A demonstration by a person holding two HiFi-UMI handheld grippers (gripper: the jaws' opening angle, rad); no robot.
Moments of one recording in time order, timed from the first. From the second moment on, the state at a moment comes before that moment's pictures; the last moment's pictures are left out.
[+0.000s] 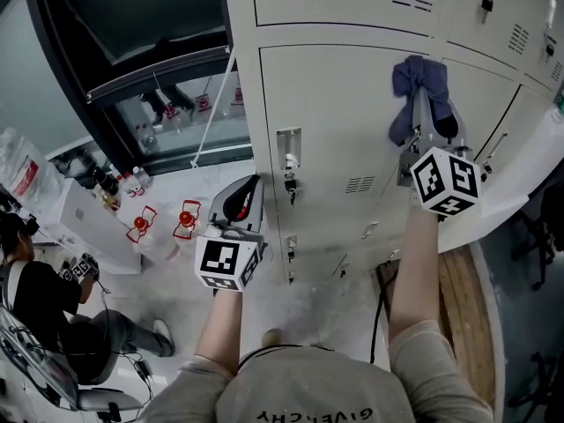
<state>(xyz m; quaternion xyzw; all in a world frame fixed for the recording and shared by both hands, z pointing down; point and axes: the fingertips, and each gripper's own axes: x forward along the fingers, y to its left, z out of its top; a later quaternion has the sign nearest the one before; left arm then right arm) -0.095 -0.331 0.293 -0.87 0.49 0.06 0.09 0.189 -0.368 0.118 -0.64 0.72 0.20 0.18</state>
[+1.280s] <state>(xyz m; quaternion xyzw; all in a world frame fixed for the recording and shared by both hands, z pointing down) -0.108 -0.327 0.313 -0.86 0.51 0.03 0.08 0.117 -0.366 0.221 -0.56 0.79 0.22 0.12</state>
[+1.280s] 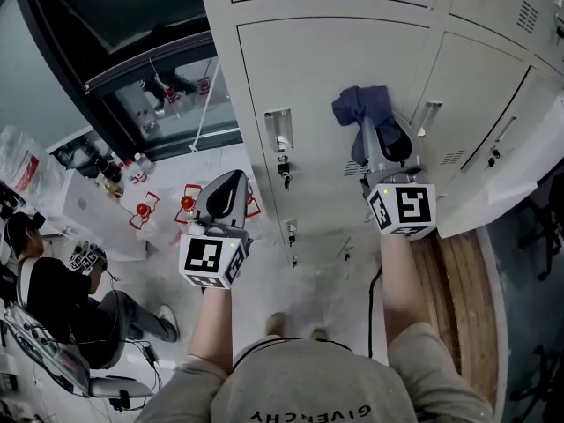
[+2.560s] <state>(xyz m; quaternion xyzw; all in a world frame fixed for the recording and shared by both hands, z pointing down) -0.123 -0.319 0.331 -0.85 0.52 0.02 0.07 0.004 -0.356 0.305 -0.47 0.86 0.19 0.08</state>
